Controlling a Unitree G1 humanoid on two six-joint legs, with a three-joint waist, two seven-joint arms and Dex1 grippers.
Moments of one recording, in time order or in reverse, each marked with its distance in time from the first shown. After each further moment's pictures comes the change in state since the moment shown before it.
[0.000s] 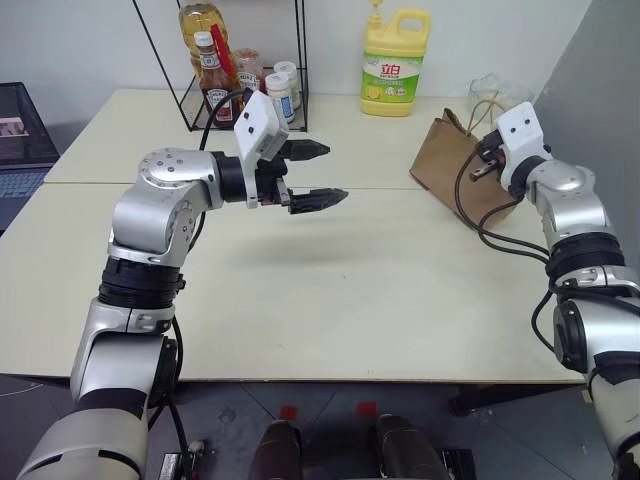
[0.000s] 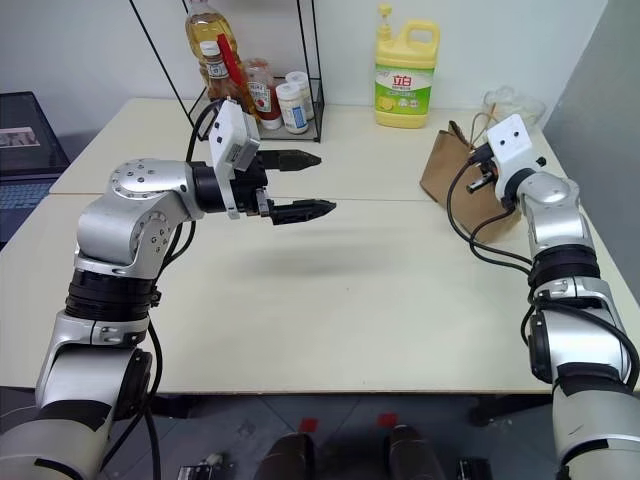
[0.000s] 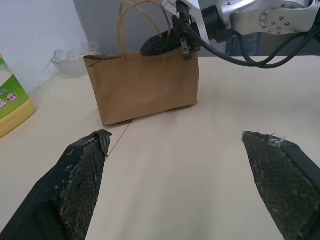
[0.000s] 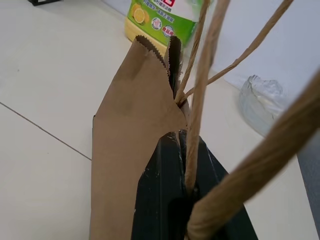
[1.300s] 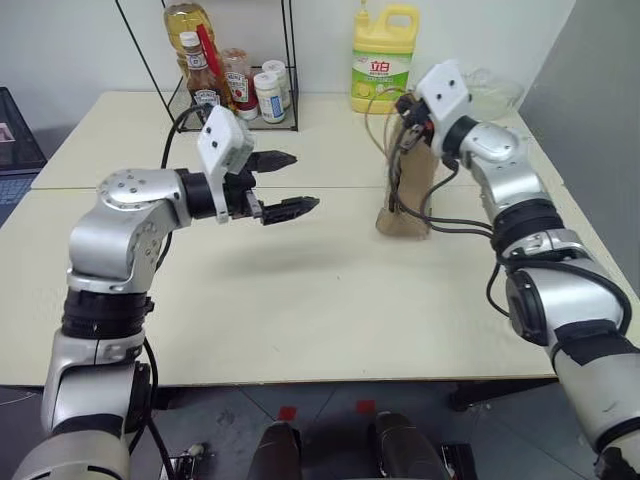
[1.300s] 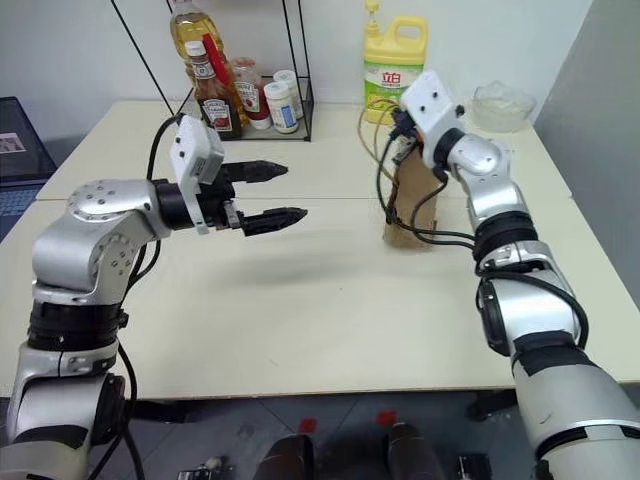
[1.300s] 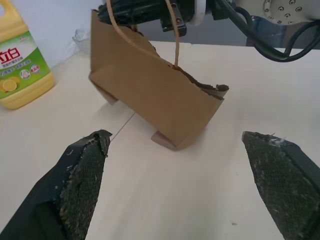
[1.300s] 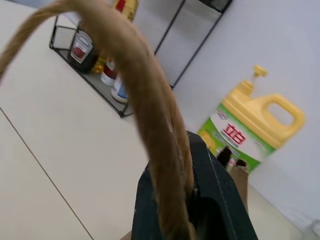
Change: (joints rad) left arm 0.216 0.119 0.137 -0.241 -0.065 0.156 0.105; right arm -0.250 0.271 0.068 0.167 -0.013 -0.293 0.046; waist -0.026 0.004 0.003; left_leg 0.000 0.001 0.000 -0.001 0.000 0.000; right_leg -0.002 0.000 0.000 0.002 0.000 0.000
